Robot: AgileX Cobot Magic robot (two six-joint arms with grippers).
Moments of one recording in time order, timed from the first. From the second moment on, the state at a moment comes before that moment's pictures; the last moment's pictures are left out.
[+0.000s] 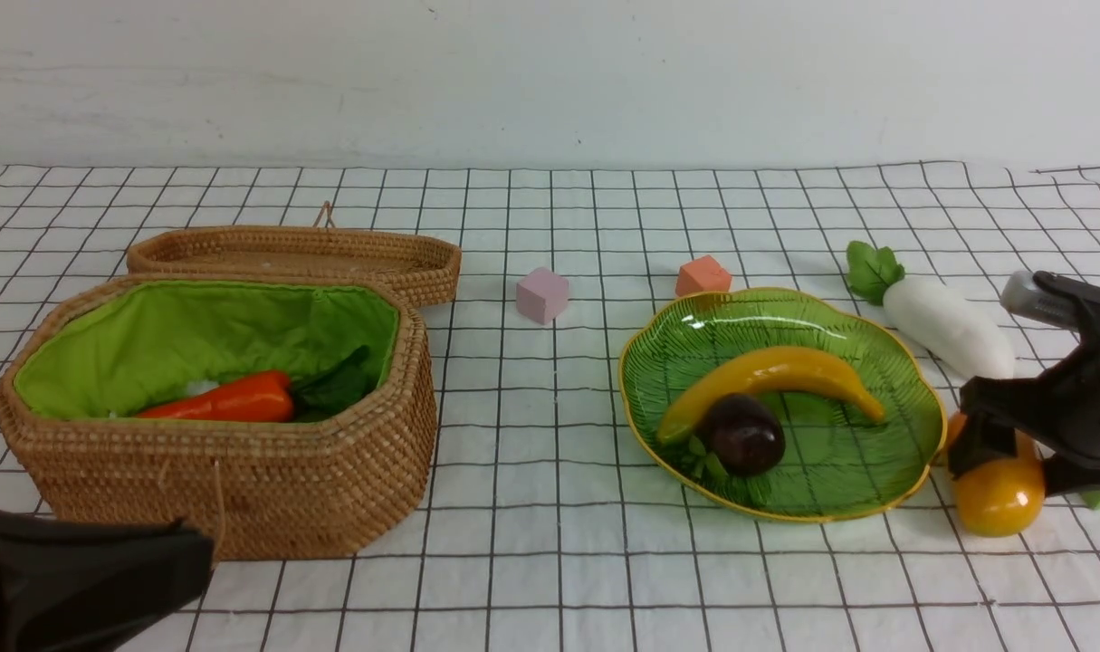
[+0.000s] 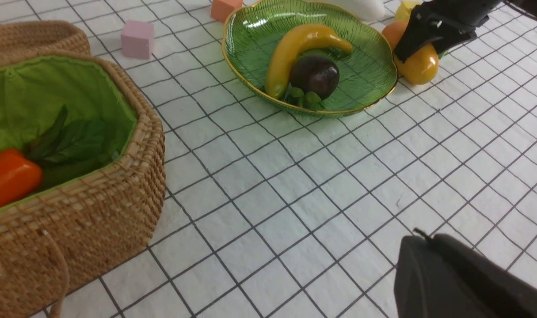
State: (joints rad) right arm -0.13 1.83 -1.13 0.36 0.67 -0.18; left arm -0.66 0.57 -0.72 -0.12 0.69 -0.05
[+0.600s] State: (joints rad) right arm -0.05 1.50 -1.11 0.38 0.79 -0.21; left arm -0.66 0.57 -0.72 -0.12 0.64 -0.05
